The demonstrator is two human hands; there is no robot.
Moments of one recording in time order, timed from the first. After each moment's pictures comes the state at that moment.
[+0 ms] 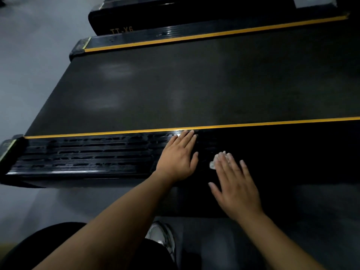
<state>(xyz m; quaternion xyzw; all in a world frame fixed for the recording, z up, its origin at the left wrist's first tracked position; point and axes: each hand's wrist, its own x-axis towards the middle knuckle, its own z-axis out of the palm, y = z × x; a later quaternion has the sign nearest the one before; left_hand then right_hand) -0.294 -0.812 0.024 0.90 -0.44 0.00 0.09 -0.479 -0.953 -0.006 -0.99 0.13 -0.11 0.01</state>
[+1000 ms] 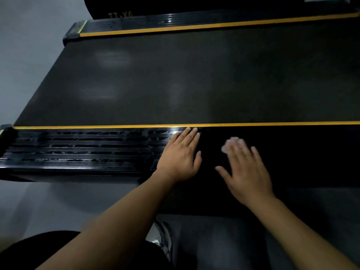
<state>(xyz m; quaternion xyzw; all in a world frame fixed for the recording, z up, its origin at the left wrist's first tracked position) -0.293 -0.811 0.022 0.89 -0.45 0.00 0.10 -0.447 -0.988 0.015 -0.99 0.16 0.01 0.00</state>
